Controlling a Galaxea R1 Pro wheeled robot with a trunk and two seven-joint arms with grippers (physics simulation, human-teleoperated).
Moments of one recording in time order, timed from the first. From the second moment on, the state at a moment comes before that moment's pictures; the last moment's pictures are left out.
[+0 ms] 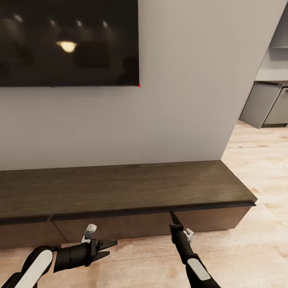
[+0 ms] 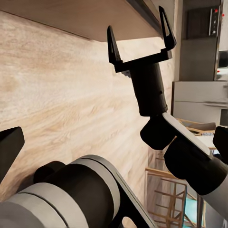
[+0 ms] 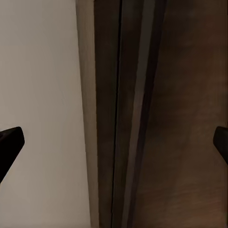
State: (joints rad) left arm -0.17 0.32 -0.15 -1.36 1.09 1.04 -0.42; right arm -0.46 0.16 -0.27 -0.42 -1.10 0.09 0.70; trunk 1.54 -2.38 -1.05
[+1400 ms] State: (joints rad) left arm -0.17 0.31 -0.16 -1.37 1.09 1.04 -0.42; right arm -0.46 0.16 -0.21 -0.42 -1.02 0.08 0.70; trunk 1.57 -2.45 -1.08
